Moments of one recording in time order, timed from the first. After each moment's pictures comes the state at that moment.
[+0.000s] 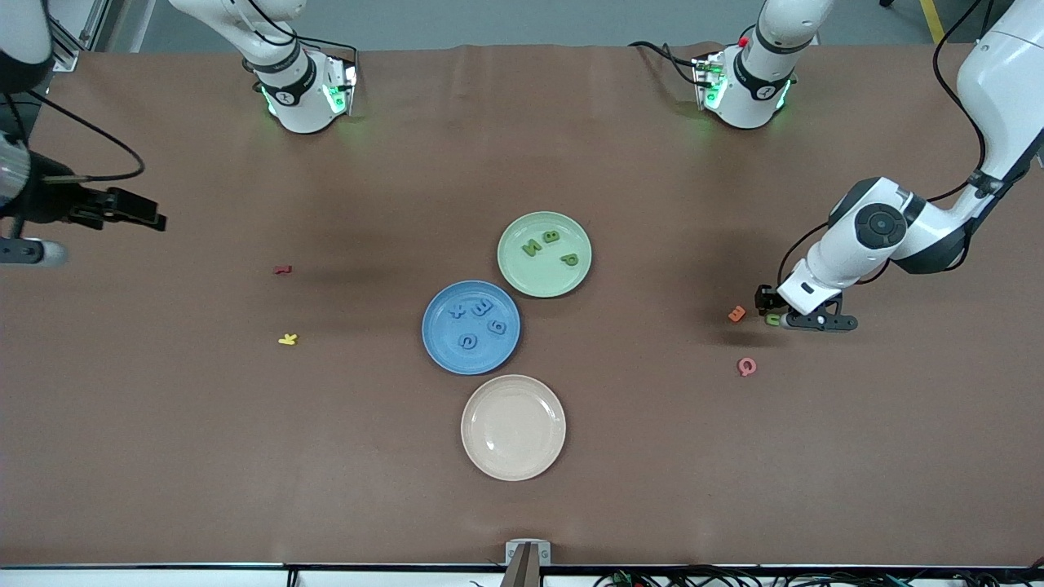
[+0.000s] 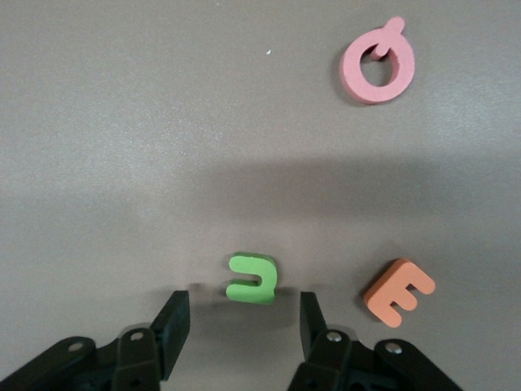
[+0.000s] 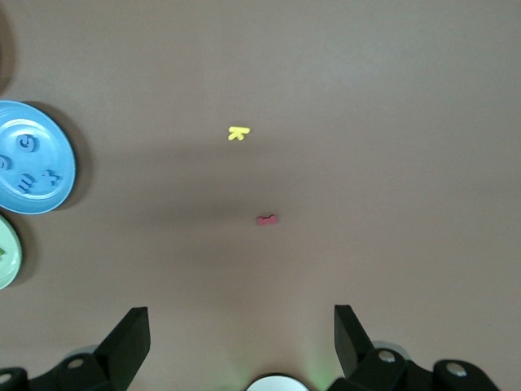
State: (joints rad) left arm 1.04 0.72 -1.01 -2.25 1.04 2.46 -0.64; right arm -0.13 0.03 0.06 -1.60 0.05 1.48 -0.03
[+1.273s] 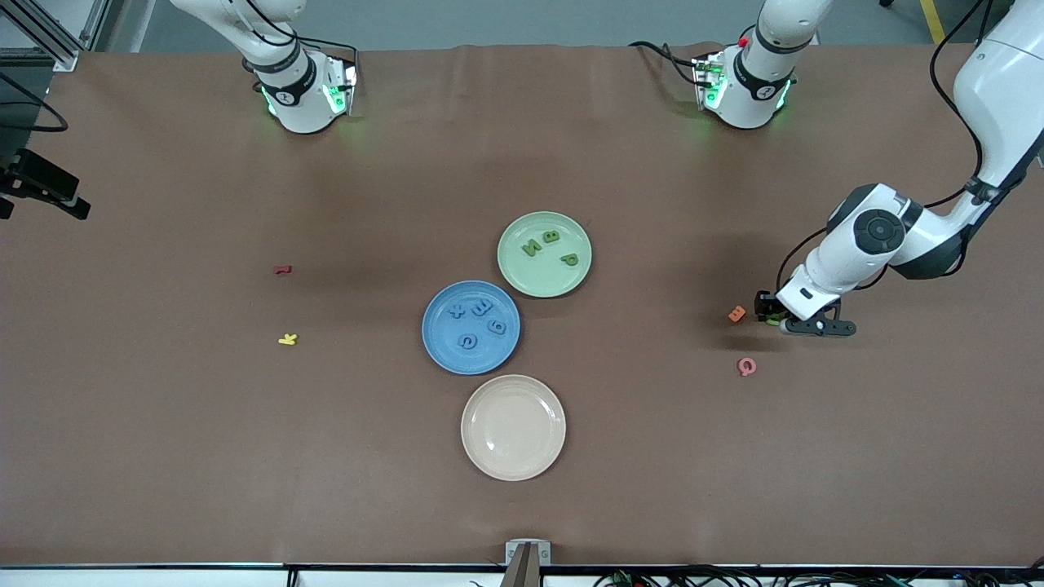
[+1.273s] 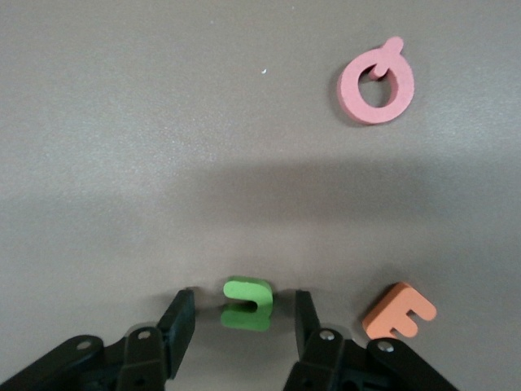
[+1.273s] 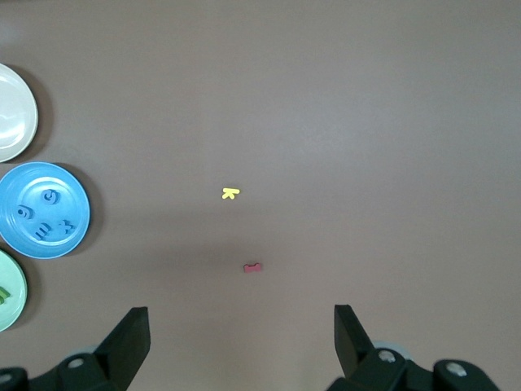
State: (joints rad) left arm 0.98 0.73 -0.96 -2.22 1.04 2.49 -0.64; right arm -0.13 0.02 0.07 -1.42 0.02 1.48 -0.03
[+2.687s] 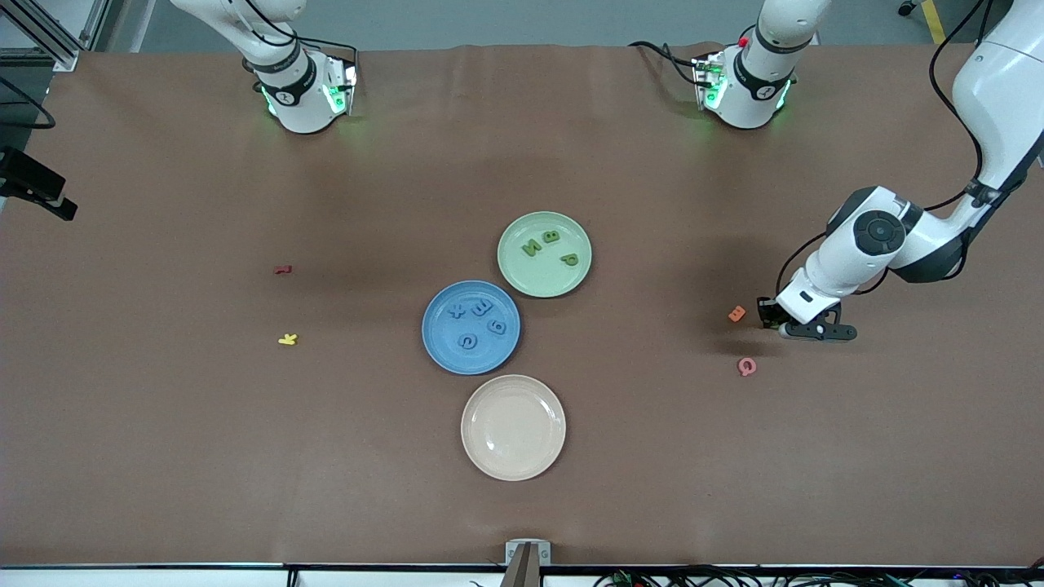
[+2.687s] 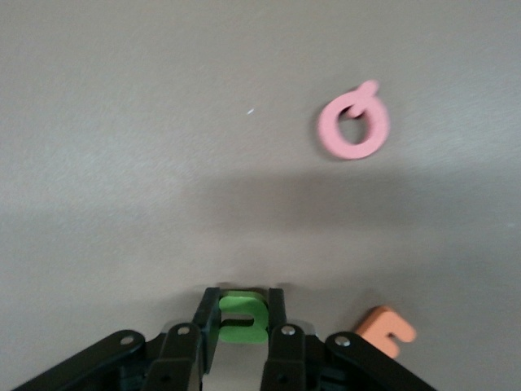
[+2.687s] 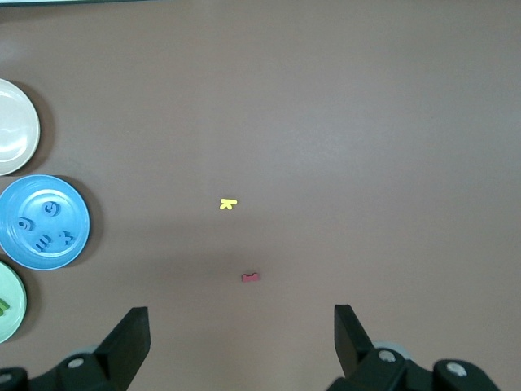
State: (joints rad) left arm 0.97 0.73 -0.98 -2.20 1.04 2.50 -0.64; right arm -0.14 0.02 0.07 -1.41 0.02 1.50 -0.03
